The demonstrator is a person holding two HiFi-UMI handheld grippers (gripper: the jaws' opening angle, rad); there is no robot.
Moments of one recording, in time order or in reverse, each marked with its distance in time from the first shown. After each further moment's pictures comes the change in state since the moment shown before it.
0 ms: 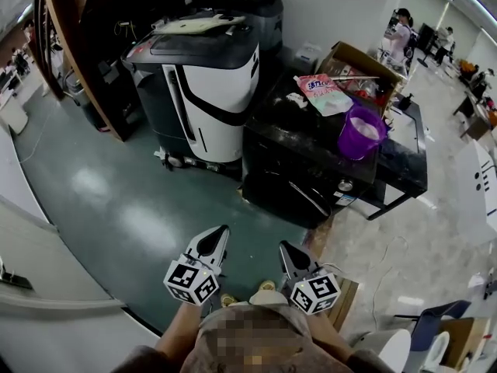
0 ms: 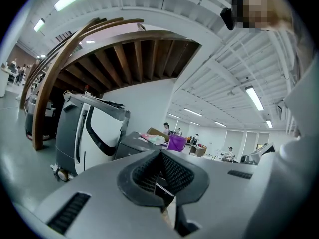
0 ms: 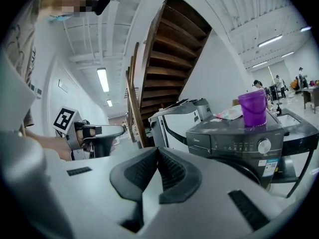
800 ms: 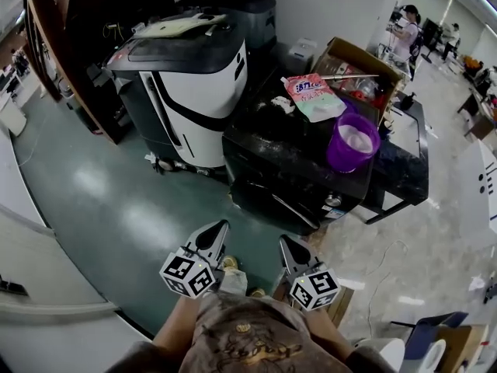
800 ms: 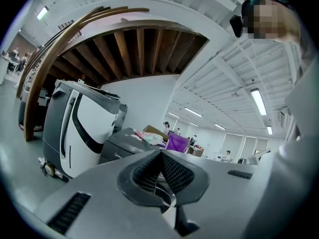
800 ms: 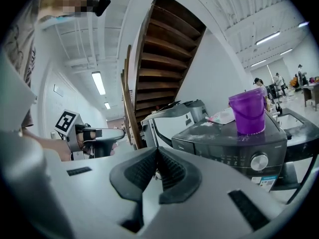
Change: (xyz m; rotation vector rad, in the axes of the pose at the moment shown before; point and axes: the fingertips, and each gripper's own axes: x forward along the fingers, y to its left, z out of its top) left arm 0.132 -0.013 -0.010 -0.059 0.023 -0.028; right arm 0.032 -0.125 0.030 0.016 -0.021 0.003
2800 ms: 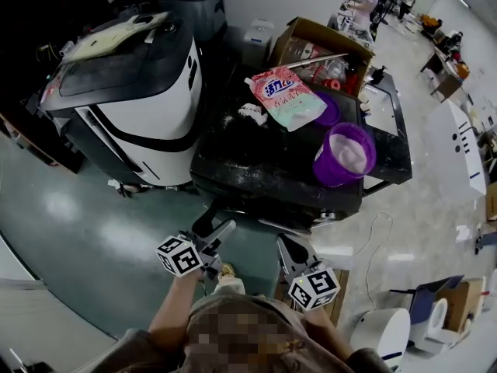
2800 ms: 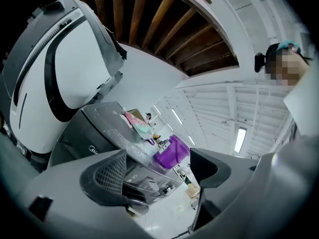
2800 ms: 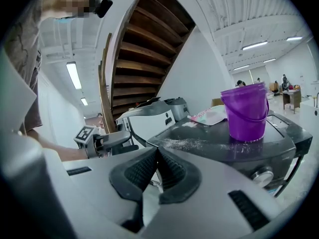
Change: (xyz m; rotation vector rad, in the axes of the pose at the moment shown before) left arm 0.195 0.121 -0.027 -0.387 0.117 -0.367; right arm 0.117 -0.093 0.013 0.030 0.029 -0.233
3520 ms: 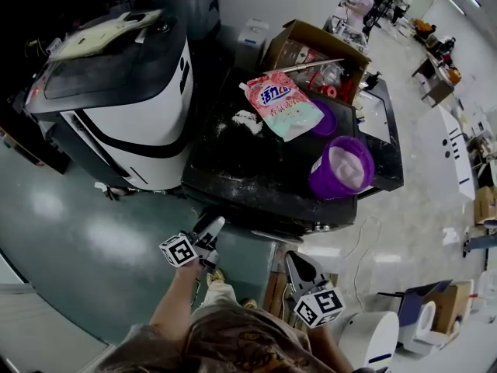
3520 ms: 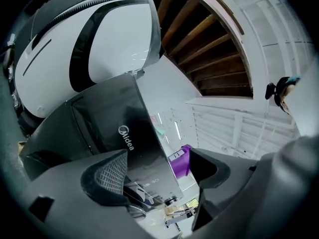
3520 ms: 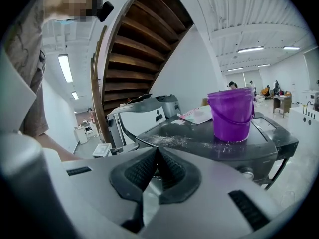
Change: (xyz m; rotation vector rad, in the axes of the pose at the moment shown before) left arm 0.037 0.101 -0.035 -0.306 -0.102 -0.039; right arm -0.017 -0.028 0.000 -0.013 0.050 -0.110
